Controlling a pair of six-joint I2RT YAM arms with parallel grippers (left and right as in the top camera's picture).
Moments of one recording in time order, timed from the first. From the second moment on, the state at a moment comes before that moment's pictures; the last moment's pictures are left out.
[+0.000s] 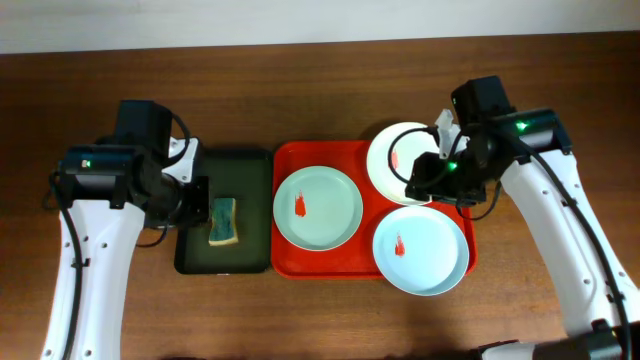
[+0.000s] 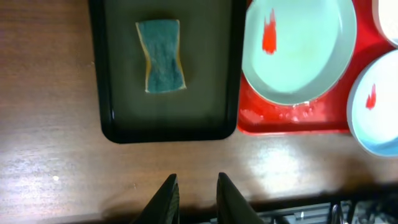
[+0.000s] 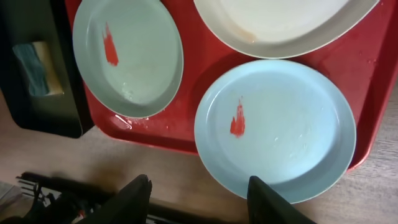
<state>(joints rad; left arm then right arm) -0.07 1.42 1.52 -1.48 0.14 -0.12 0.17 1.55 1.50 -1.35 -0.32 0.26</state>
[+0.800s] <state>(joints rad) -0.07 1.42 1.52 -1.43 0.11 -0.16 0.34 1.71 1.30 -0.90 -0.31 0.37</state>
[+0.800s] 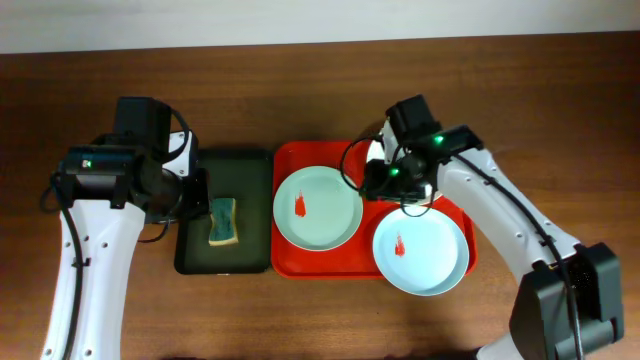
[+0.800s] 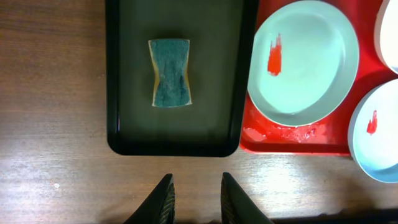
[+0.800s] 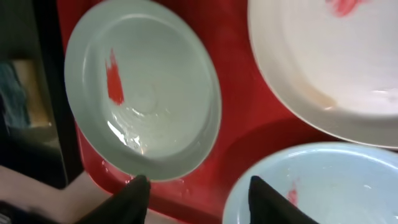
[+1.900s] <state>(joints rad) -0.07 1.42 1.52 -1.45 0.09 -0.16 0.42 1.84 1.06 -0.46 -0.21 0.52</state>
